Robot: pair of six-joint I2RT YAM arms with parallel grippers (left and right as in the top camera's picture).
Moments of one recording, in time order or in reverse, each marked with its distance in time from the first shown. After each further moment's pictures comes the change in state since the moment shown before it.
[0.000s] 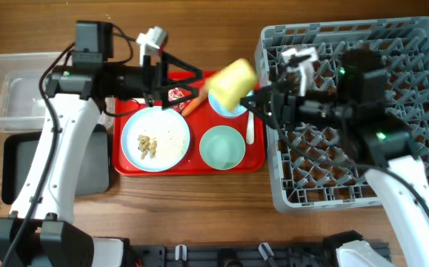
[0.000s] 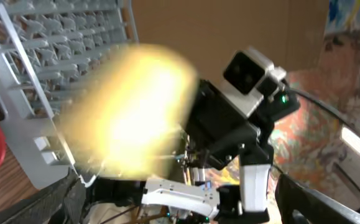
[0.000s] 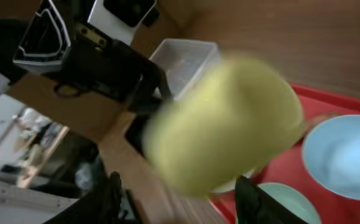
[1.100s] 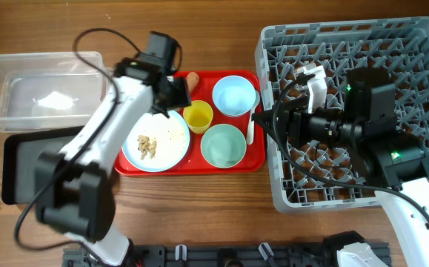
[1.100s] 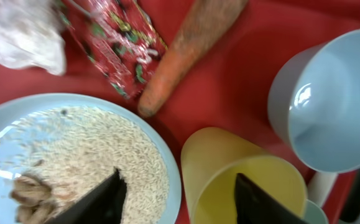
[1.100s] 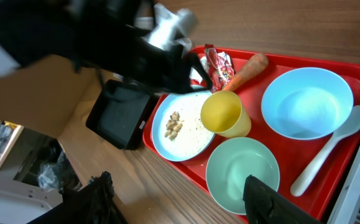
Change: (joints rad) left arm -0.246 0.254 0.002 -0.050 -1.351 -0.053; right arm 0.000 -0.076 0.000 -0.232 0.171 -0.074
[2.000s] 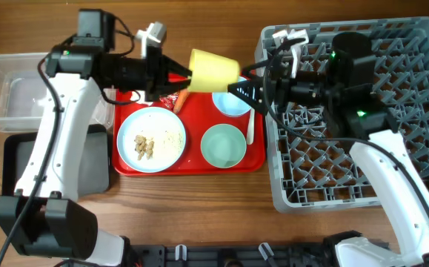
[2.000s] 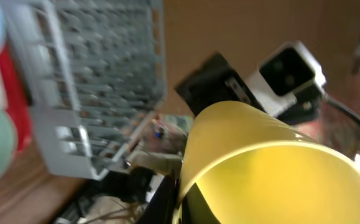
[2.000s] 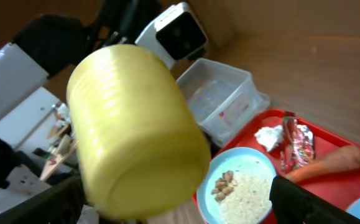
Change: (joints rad) left arm 0.241 -0.141 0.166 -0.201 1.259 0.136; right arm 0.000 0.248 -0.004 0.592 -0.358 0.149
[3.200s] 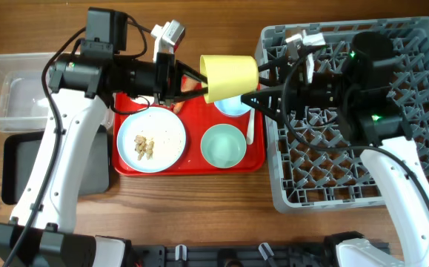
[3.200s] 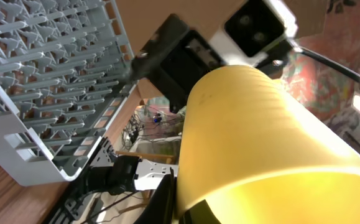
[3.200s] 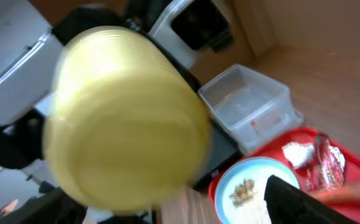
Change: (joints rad) left arm -0.098 -0.101 0.000 0.074 0.072 0.011; right arm -0.061 -0.050 0.004 0.039 -0.209 -0.059
